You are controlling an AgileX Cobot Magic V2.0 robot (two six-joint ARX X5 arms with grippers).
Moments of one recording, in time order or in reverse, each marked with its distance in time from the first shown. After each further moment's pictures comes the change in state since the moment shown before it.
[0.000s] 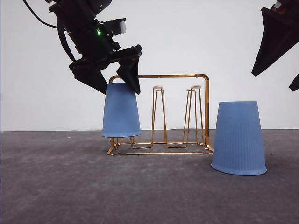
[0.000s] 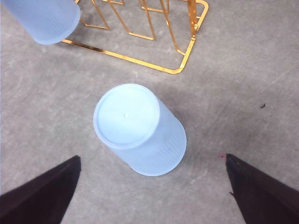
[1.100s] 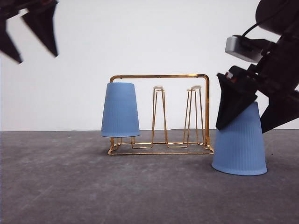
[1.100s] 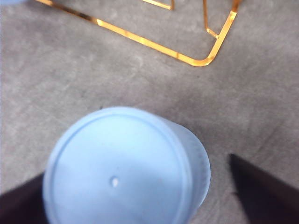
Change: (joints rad) left_arx 0.246 -0.510 -0.240 -0.341 0.018 -0.015; right_arx 0.135 0.361 0.000 0.251 0.073 -0.003
